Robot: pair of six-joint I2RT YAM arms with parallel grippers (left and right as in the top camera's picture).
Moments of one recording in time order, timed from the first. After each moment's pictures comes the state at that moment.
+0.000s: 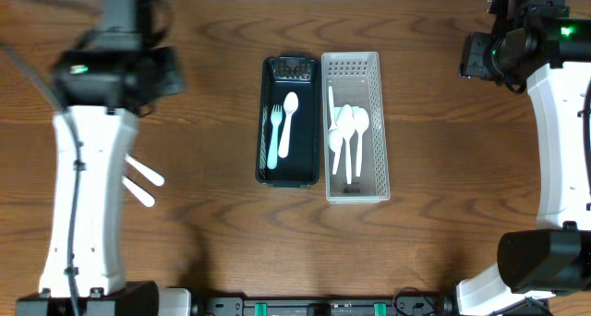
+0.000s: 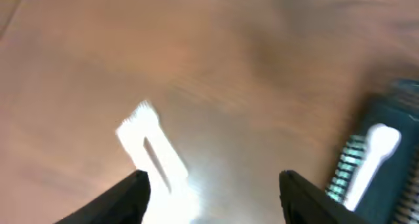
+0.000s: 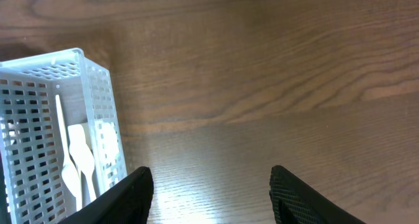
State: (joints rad) left arm 0.03 1.56 1.78 -1.31 -0.25 -0.34; right arm -0.04 1.75 1.88 -1.22 0.05 0.15
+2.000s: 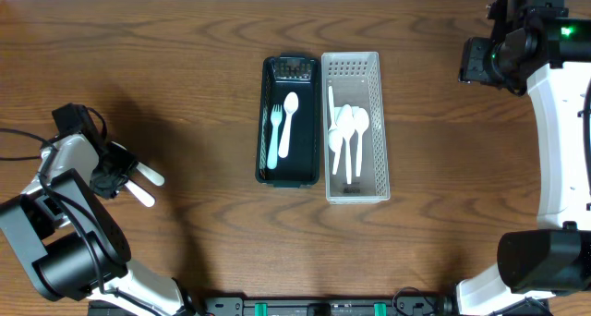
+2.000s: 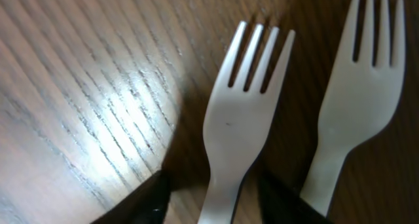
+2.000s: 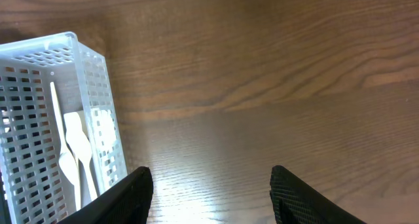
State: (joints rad) left arm 0.51 1.83 1.04 -0.65 -0.06 -0.56; right arm -0.04 1.75 1.88 -1.26 0.05 0.15
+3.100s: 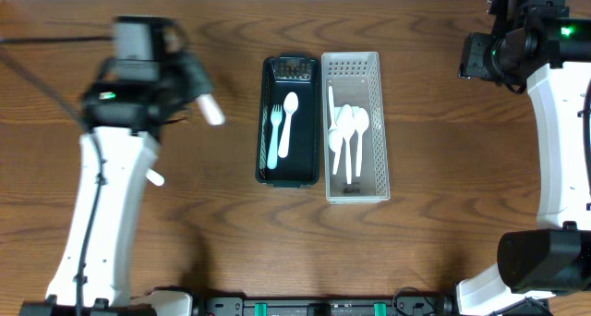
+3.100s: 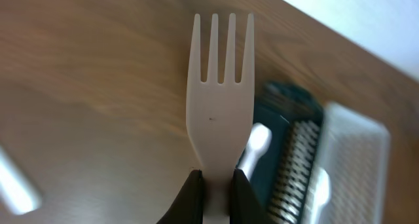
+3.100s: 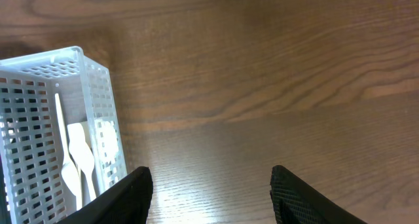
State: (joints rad) left arm -0.15 1.48 1.49 -0.89 0.02 -0.53; right arm -0.04 1.75 1.88 -1.22 0.05 0.15
